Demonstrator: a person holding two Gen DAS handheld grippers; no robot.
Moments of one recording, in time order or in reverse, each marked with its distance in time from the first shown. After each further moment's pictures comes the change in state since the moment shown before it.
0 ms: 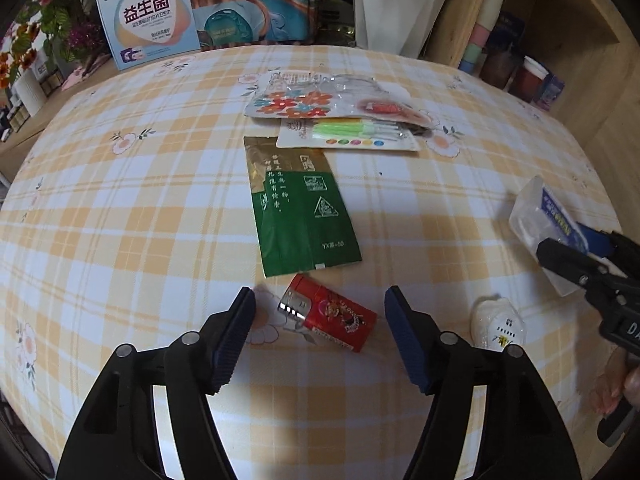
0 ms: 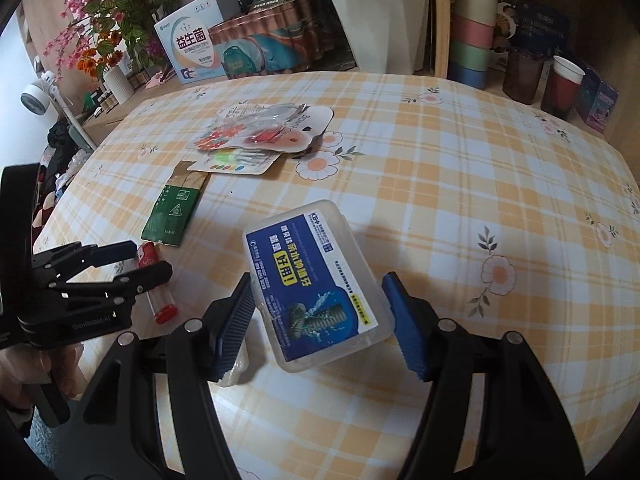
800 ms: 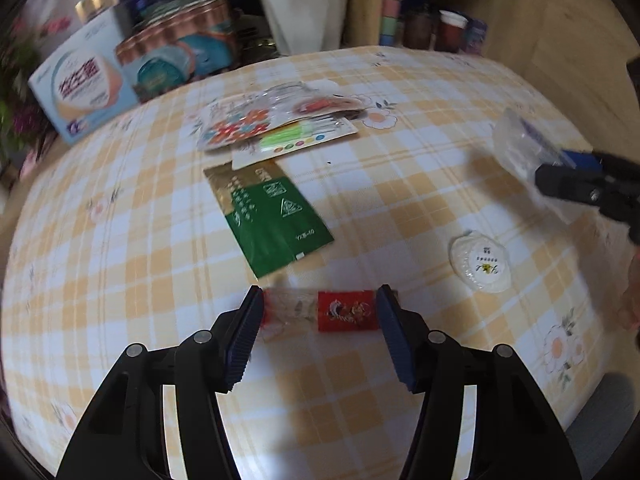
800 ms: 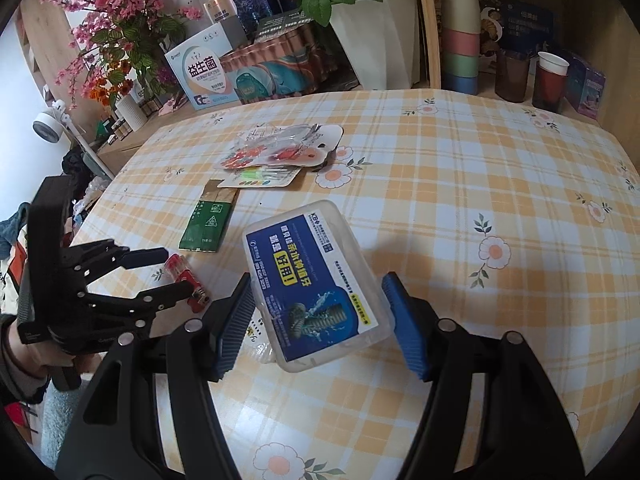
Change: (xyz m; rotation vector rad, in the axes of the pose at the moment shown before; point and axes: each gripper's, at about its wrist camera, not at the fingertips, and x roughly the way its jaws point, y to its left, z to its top) left arm -0.018 -0.011 -0.008 0.399 -0.059 -0.092; right arm -0.037 0.004 -0.016 0.063 -0.071 0.062
